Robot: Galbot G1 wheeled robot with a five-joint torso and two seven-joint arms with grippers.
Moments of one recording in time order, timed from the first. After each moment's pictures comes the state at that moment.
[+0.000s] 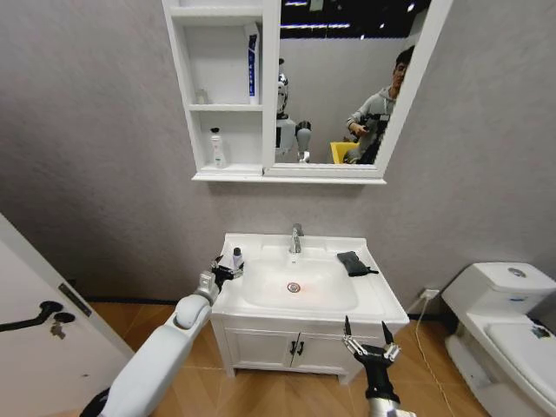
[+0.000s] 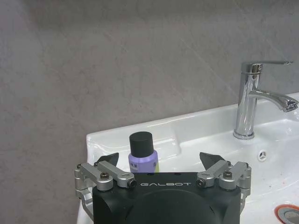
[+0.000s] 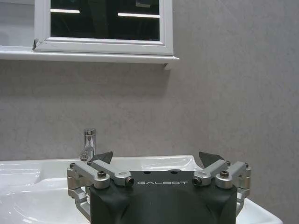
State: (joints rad) left arm 0.69 -1.21 -0.06 -1.39 -0.35 0.16 -0.02; right arm -1.77 1.46 0.55 2.02 0.08 0.46 0.23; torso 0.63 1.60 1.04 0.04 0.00
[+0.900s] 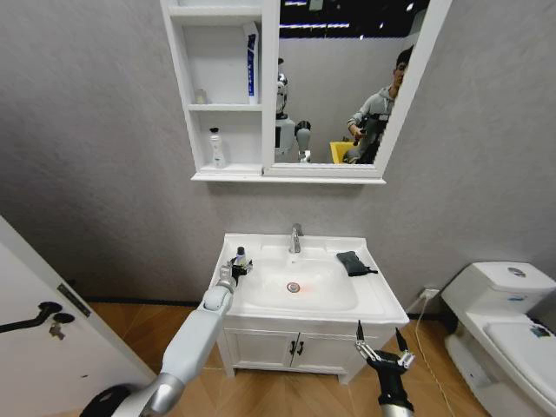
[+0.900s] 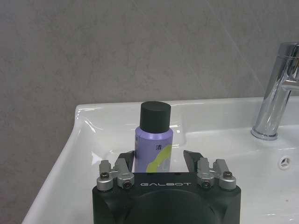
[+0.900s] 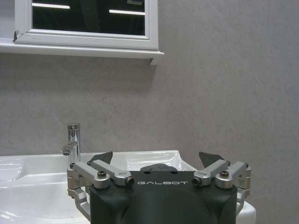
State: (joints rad) left arm 0.56 -1.40 -0.12 -1.07 -0.33 0.10 -0.02; right arm -1.77 1.43 0.60 1.97 0.14 0.50 0.23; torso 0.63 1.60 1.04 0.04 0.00
